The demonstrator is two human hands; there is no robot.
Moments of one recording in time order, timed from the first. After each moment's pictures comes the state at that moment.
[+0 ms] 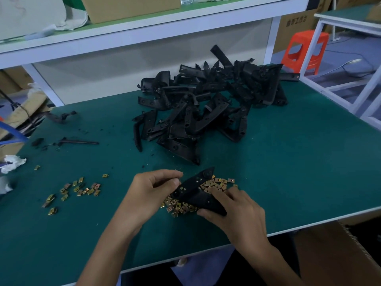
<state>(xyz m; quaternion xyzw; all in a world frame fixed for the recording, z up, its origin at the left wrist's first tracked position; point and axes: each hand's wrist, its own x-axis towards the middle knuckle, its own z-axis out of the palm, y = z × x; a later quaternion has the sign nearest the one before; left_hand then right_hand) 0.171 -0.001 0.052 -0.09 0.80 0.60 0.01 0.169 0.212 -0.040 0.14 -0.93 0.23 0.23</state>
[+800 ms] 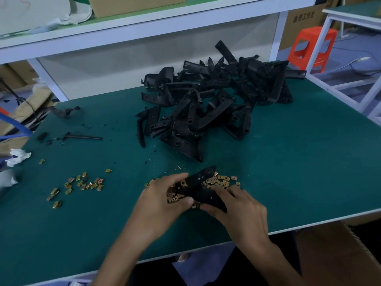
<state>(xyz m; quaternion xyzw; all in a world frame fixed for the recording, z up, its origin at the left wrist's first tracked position) 0.192 0.008 0.039 -0.03 0.92 0.40 0.00 0.168 0.210 -0.041 0.13 -0.95 0.21 0.21</state>
